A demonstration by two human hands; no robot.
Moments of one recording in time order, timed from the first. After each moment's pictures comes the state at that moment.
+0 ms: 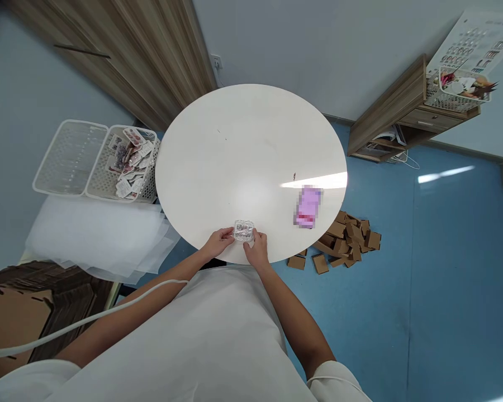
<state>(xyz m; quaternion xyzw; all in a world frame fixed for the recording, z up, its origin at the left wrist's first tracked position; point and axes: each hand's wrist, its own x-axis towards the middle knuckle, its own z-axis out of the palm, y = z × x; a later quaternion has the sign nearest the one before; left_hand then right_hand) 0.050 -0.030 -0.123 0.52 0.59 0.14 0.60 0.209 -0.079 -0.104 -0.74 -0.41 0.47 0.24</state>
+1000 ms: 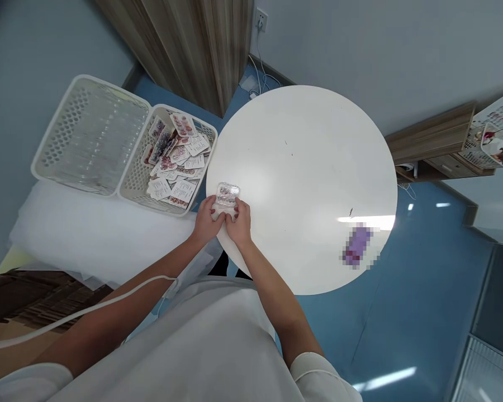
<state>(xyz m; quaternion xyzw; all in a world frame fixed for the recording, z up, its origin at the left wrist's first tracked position) -0.122 0.101 -0.115 0.54 0.66 0.30 0.43 -0.008 0.097 -0.111 -0.67 -0.52 0.43 0.30</state>
